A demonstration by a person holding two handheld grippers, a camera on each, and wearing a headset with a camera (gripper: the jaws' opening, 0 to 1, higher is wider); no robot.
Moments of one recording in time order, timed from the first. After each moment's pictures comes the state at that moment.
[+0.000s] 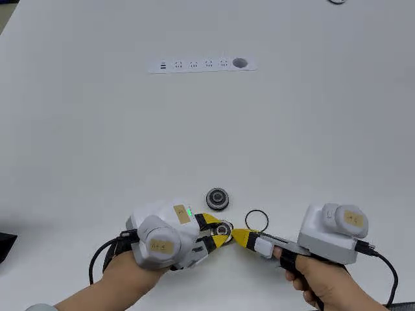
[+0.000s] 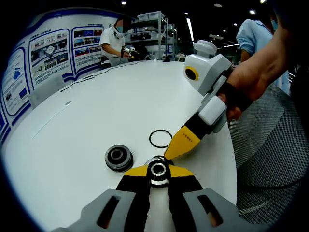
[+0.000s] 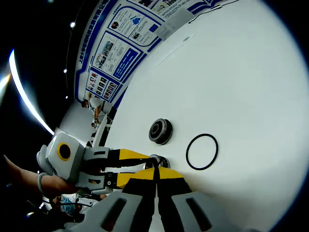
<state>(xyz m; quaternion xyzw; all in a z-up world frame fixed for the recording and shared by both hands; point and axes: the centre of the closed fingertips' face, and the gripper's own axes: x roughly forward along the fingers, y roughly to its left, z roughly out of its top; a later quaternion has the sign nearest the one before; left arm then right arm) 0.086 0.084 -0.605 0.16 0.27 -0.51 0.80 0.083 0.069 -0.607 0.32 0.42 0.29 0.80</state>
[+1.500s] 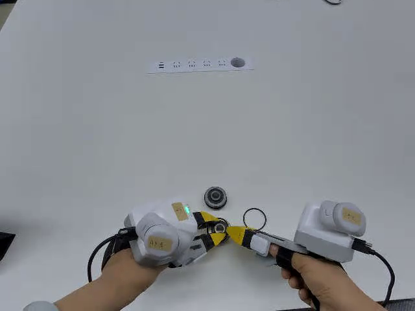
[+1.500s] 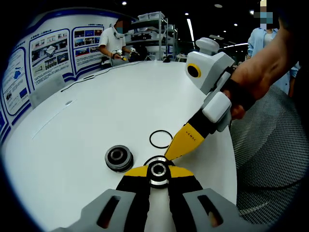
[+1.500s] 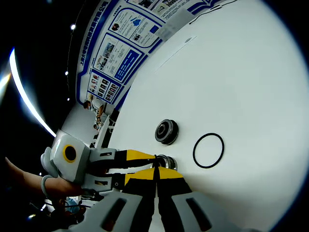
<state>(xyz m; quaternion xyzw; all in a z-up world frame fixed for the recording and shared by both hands) 0.085 0.083 -0.601 0.16 0.27 -0.51 0.80 0.080 0.074 -0.598 0.33 0.41 0.29 0.80</state>
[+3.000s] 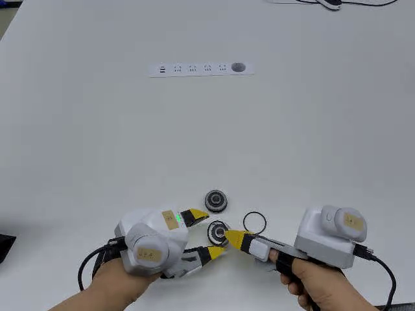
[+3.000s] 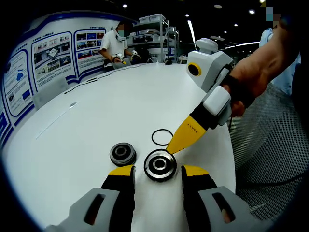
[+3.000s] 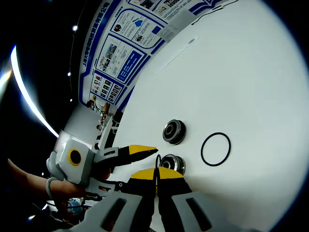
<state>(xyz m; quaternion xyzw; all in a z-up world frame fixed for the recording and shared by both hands) 0.083 0.095 -0.599 0.16 0.26 -0.50 0.81 0.076 0.079 -0.584 0.34 0.41 0.30 0.79</state>
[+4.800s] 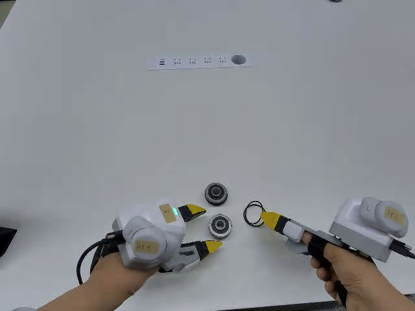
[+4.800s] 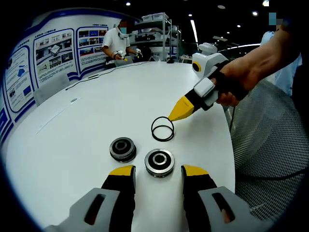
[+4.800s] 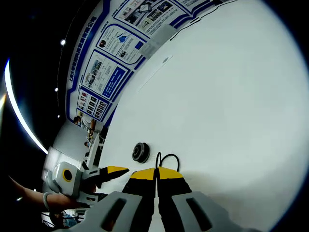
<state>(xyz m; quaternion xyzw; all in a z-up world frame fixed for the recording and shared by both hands) 0.080 0.099 -0.603 0.15 0.27 -0.49 0.81 0.100 0.010 -0.598 0.36 0.38 0.21 0.82</state>
